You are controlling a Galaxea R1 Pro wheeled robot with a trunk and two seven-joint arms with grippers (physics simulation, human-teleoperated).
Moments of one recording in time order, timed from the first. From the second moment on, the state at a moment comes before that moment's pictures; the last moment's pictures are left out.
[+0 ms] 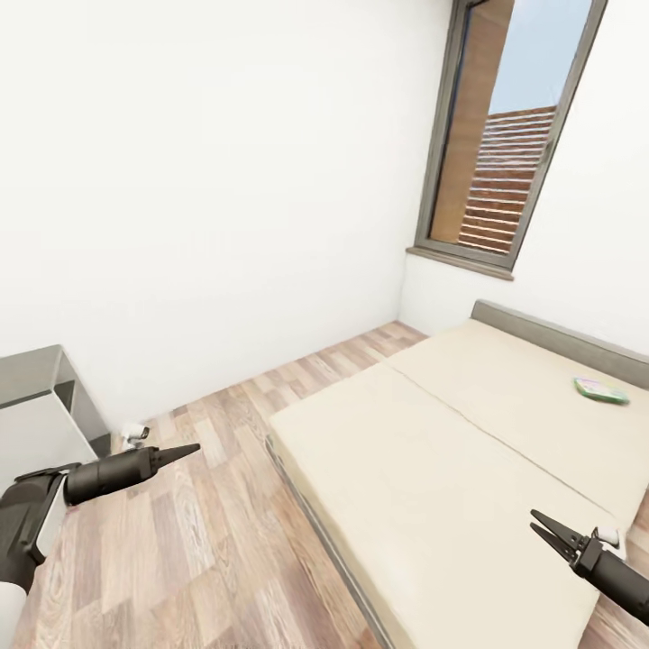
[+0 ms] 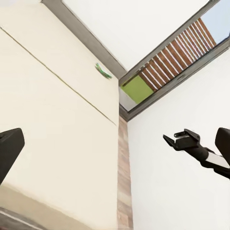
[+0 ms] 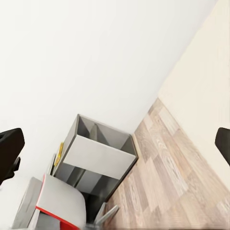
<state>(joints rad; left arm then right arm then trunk) -0.56 0.32 0.31 -0.98 0.14 0.72 -1.44 -0.32 -0.56 -0.07 -0.52 -0.92 0.39 1.28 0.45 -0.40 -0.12</state>
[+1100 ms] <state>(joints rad) -0.56 0.32 0.31 -0.98 0.14 0.72 -1.45 -0.32 -0.56 -0.07 -0.52 -0.92 0.39 1.28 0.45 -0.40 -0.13</state>
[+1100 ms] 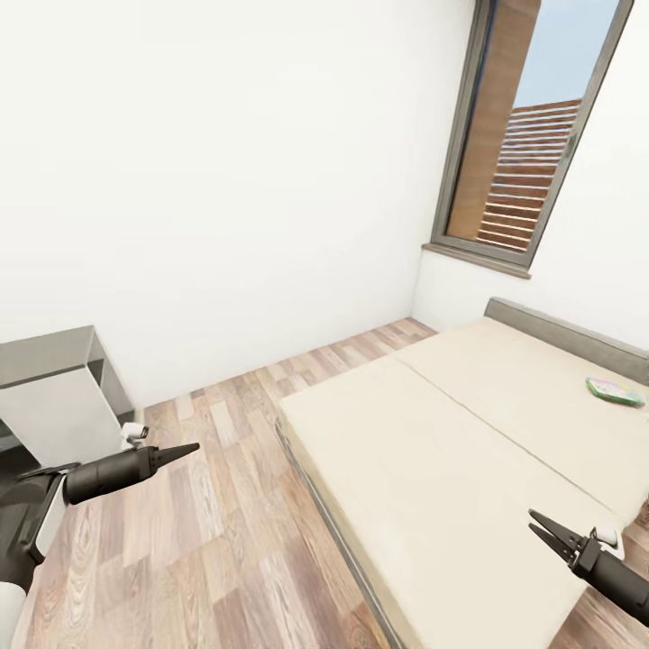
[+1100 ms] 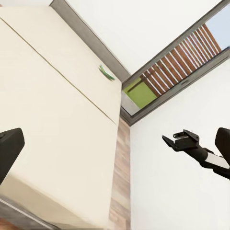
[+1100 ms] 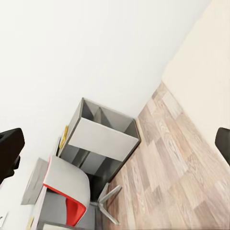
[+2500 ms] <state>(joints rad) -0.56 0.32 0.31 -0.98 0.14 0.72 -1.44 -0.32 -0.56 -0.07 -0.52 -0.92 0.39 1.28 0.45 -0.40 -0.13</state>
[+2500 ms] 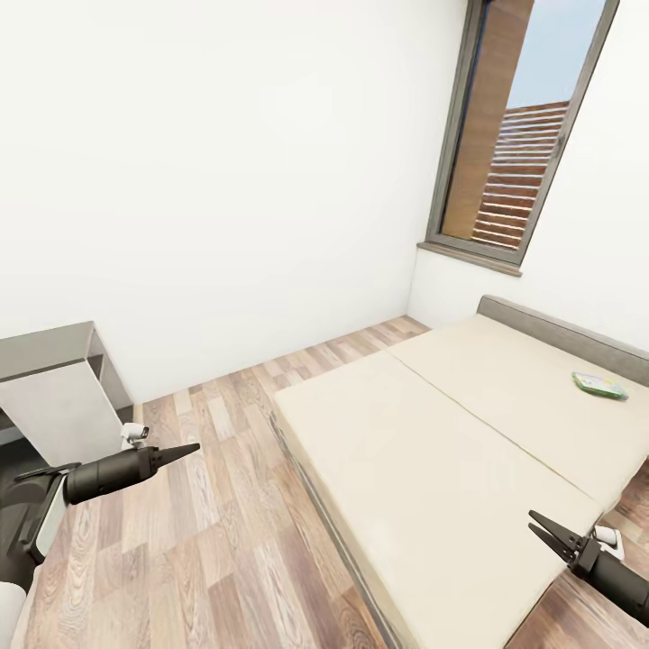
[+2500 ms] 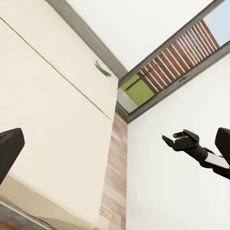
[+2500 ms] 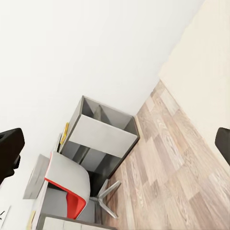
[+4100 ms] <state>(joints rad) -0.56 0.33 0.31 -0.98 0.13 0.73 -1.36 -0.33 -0.53 -0.08 -0.93 -0.59 0.62 0.93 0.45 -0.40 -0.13</state>
